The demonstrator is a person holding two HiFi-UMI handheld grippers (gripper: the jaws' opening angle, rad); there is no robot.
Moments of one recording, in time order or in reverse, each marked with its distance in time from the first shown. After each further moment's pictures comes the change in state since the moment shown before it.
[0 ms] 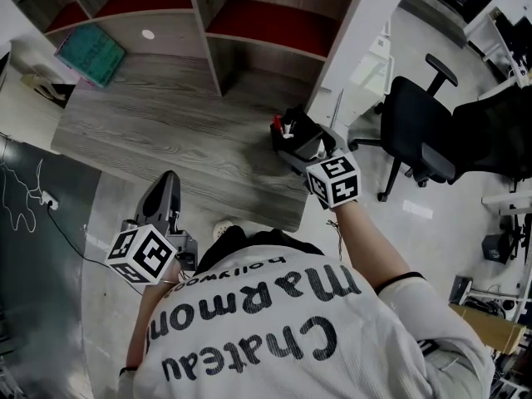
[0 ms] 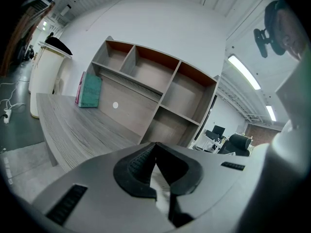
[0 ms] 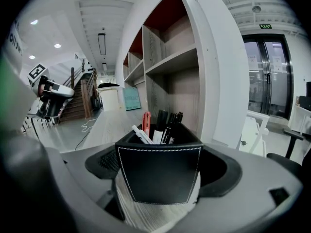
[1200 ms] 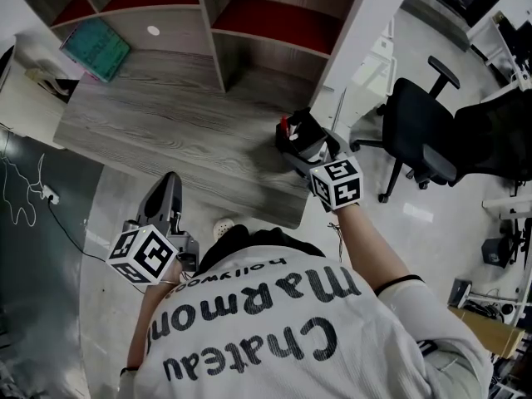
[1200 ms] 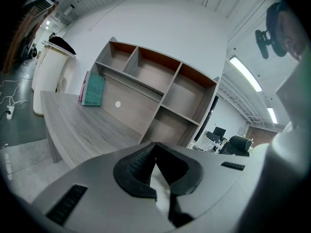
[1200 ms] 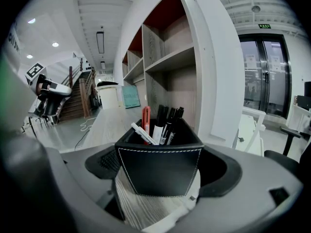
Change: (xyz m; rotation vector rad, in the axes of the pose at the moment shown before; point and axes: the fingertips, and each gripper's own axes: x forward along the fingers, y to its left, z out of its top) left arm -0.012 0.000 -0.008 -0.023 -0.006 0.014; right arm -0.009 -0.001 -0.014 0.008 0.019 -0.016
